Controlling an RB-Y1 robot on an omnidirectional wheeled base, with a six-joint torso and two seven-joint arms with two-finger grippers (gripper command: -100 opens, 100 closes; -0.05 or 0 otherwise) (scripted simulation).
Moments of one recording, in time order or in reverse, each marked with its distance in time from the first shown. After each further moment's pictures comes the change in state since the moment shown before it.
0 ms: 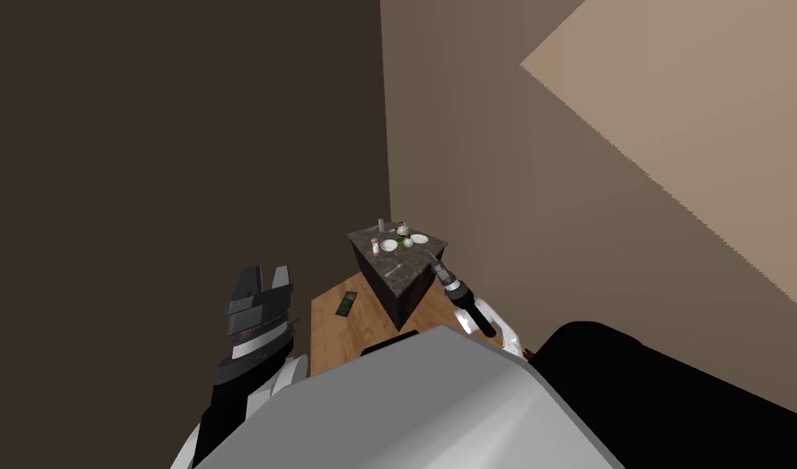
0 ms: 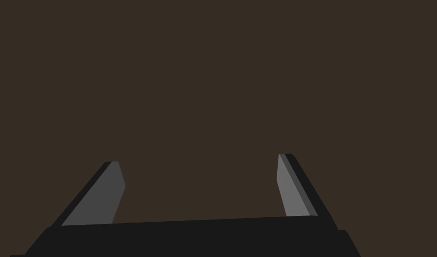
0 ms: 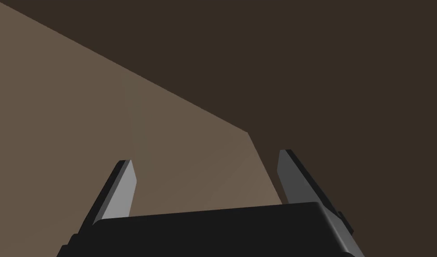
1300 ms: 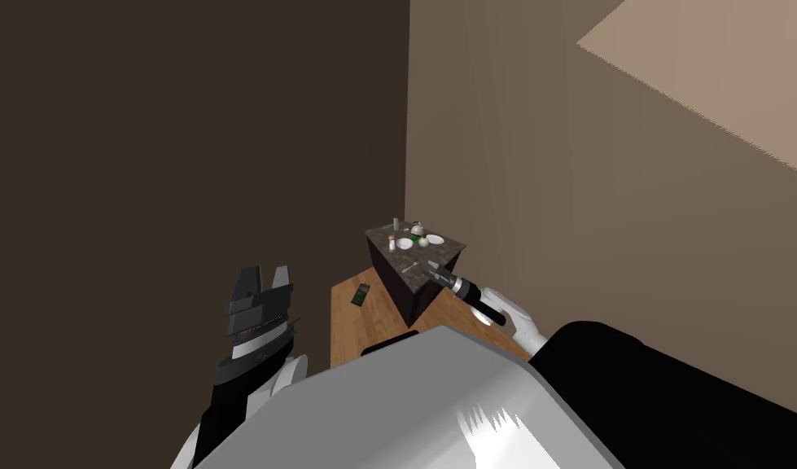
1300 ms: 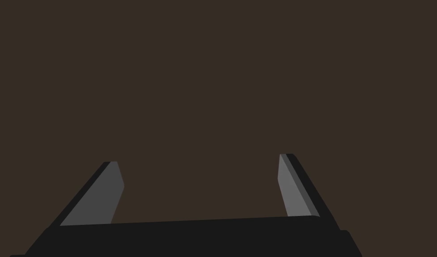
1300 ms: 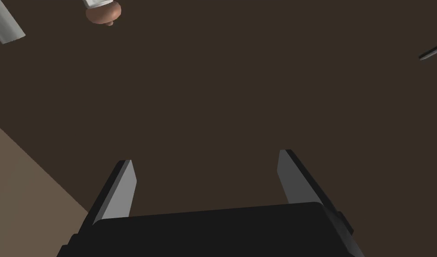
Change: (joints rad) left arm 0.000 0.000 0.000 0.000 0.000 0.000 0.000; right arm -0.023 -0.339 -0.013 0.153 0.238 -0.011 0.116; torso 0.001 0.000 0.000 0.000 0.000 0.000
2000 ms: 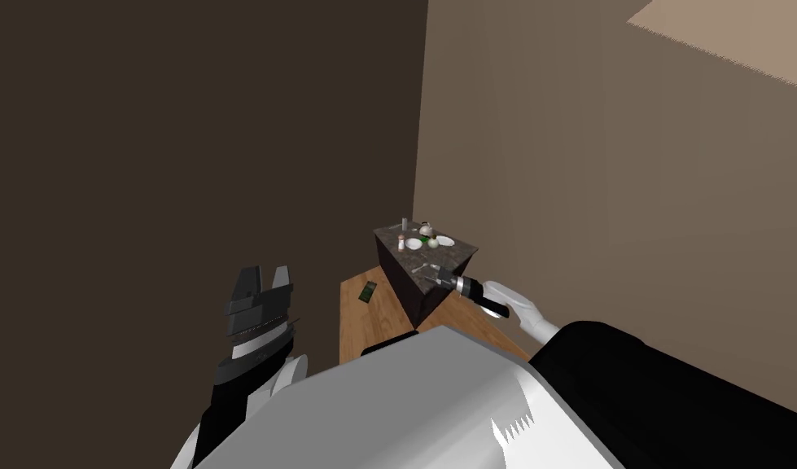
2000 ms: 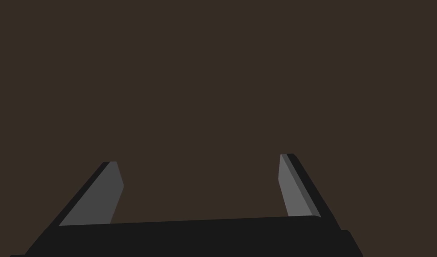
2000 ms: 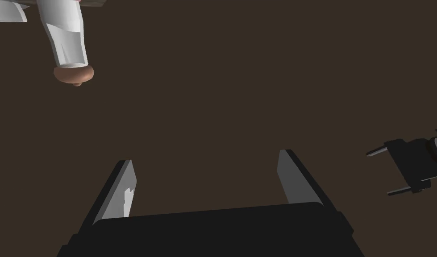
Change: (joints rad) left arm 0.000 0.000 0.000 0.000 0.000 0.000 0.000; right arm -0.025 -0.185 0.026 0.090 0.136 -0.002 0.062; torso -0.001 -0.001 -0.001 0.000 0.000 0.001
